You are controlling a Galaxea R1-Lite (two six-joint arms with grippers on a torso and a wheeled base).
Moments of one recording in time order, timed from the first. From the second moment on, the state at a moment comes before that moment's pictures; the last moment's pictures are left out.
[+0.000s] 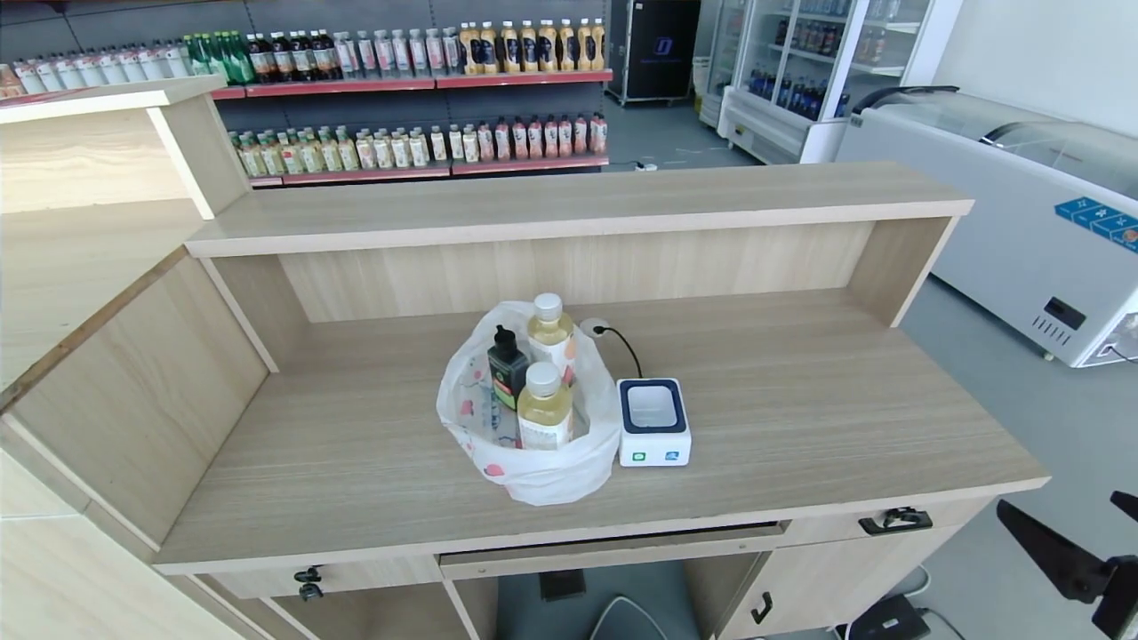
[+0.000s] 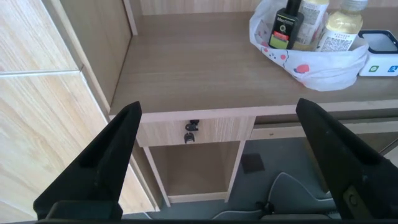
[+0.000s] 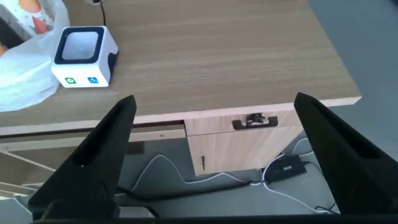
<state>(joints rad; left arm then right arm) 0.00 0.00 0.00 0.00 0.00 0.00 0.00 0.93 -0.02 -0.76 0.01 -0.05</state>
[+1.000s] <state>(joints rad) 0.00 0.00 0.00 0.00 0.00 0.00 0.00 0.02 0.00 -0.02 0.01 -0.01</state>
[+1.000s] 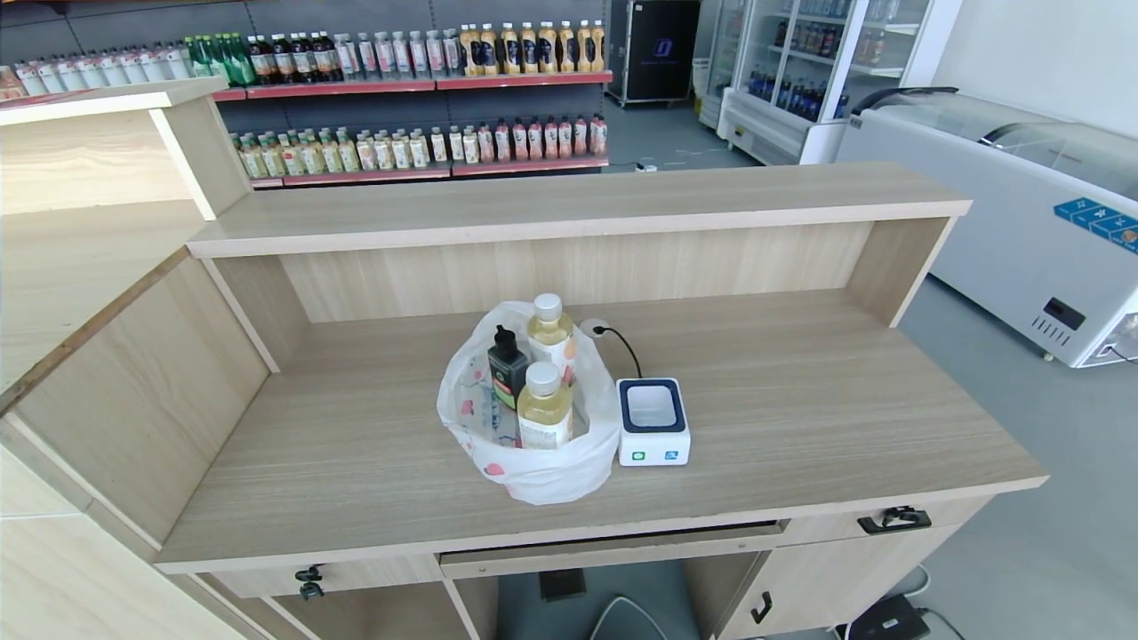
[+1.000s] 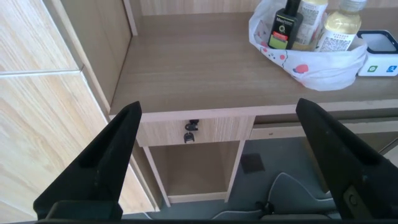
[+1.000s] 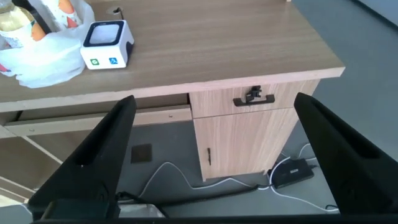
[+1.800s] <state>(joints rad) 0.00 0.00 0.00 0.00 0.00 0.00 0.00 0.00 0.00 -0.02 0.01 -0.01</state>
